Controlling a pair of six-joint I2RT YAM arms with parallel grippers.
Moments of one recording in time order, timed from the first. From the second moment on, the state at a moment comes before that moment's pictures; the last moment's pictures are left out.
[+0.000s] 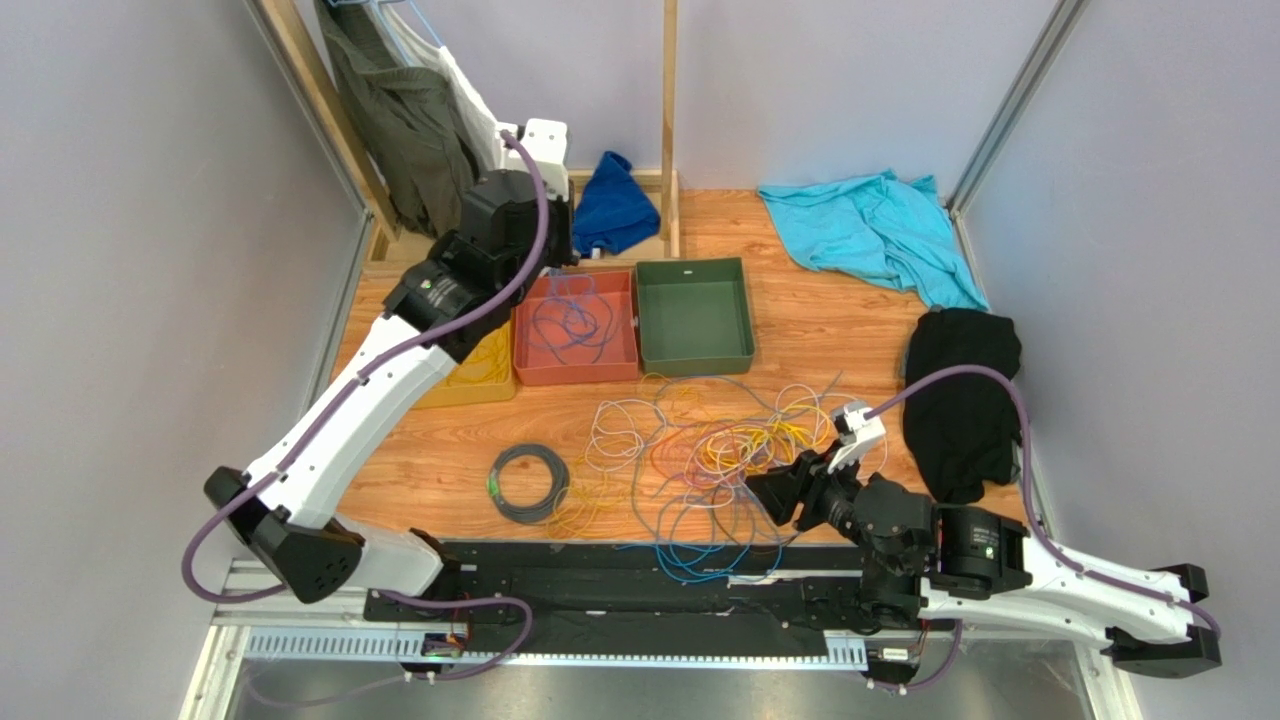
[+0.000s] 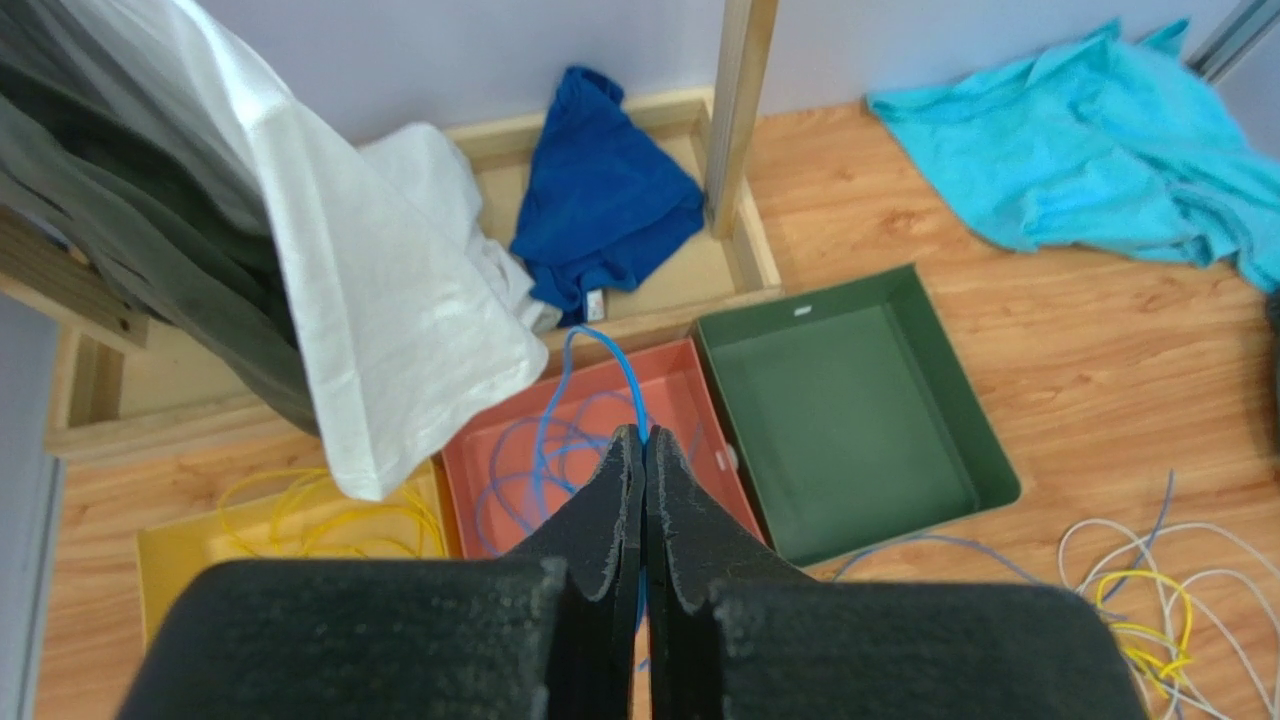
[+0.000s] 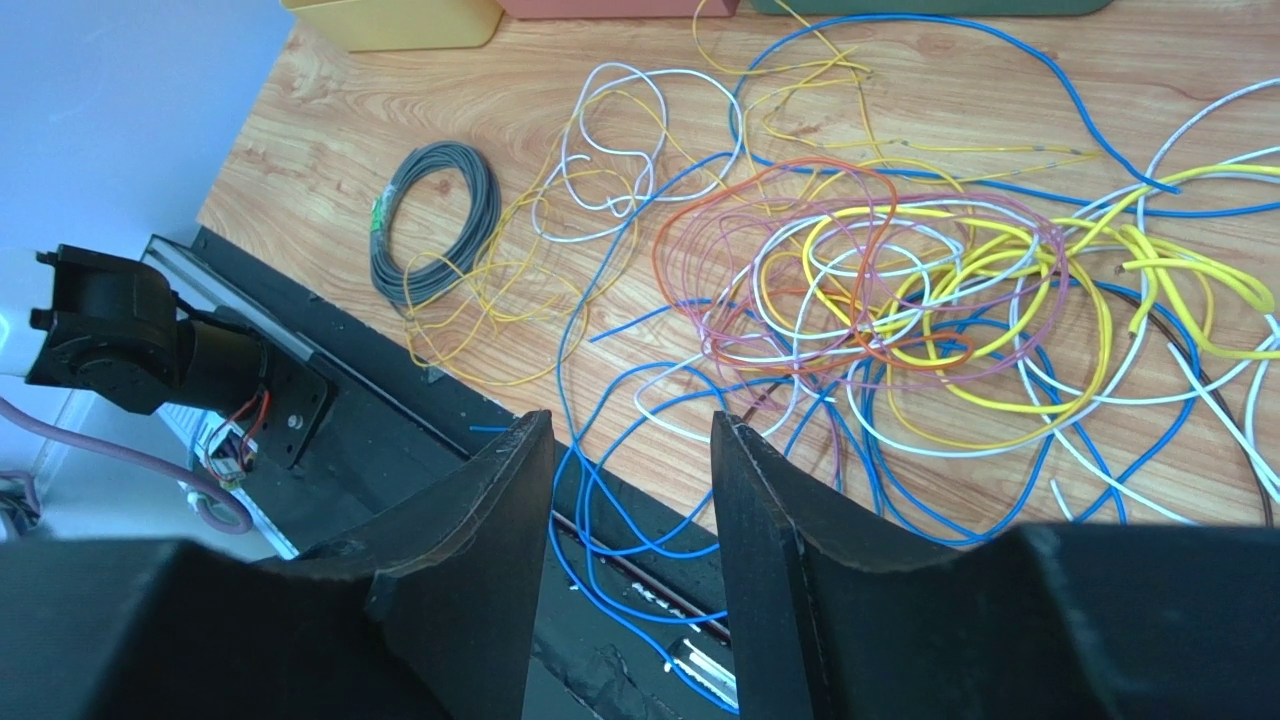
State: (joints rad) left arm -0.64 1.36 1.62 -0.53 -0.40 -0.13; right arm 1.35 0.27 0.48 -0.61 0.59 0.76
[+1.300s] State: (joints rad) left arm -1.11 1.09 0.72 -0.08 -0.24 -0.46; right arm 1.35 0.35 0.47 -0.61 0.68 0.74
